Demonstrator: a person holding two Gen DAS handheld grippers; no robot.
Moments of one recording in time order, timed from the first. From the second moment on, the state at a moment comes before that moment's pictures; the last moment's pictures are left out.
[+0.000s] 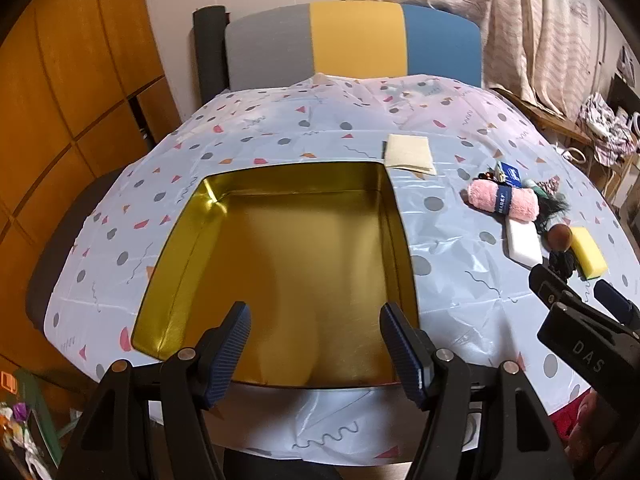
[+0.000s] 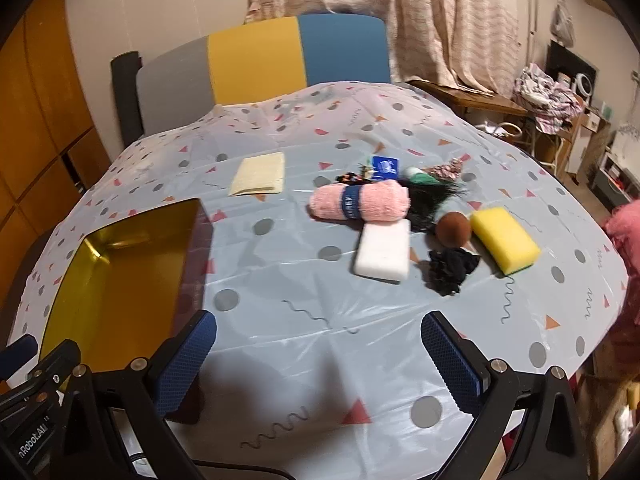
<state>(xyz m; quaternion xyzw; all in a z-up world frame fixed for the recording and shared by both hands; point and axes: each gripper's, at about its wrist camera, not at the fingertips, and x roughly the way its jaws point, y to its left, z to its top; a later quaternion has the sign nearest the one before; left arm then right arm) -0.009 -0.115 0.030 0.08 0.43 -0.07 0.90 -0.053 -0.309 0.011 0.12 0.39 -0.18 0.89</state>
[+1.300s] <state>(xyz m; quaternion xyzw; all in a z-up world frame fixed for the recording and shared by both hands) 0.012 -0.255 -0.035 0.09 0.55 -0.30 0.78 -0.043 -0.580 -0.090 0.16 0.39 -0.29 0.86</state>
